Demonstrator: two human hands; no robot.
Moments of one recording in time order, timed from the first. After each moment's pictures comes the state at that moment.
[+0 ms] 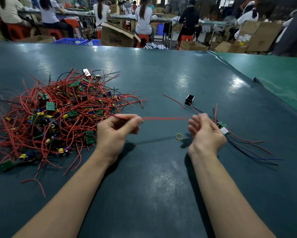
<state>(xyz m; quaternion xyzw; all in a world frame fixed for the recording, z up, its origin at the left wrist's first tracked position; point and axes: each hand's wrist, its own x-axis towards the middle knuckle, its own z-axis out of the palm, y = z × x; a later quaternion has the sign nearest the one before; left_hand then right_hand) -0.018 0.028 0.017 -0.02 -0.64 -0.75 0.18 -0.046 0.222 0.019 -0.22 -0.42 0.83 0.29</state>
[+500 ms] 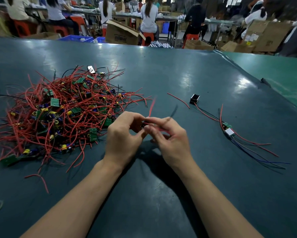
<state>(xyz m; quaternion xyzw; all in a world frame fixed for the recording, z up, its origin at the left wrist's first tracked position) -0.013 0.033 0.006 -0.15 -0.81 -0.41 0.39 -0.019 0.172 0.003 0.18 -0.75 0.62 0.16</state>
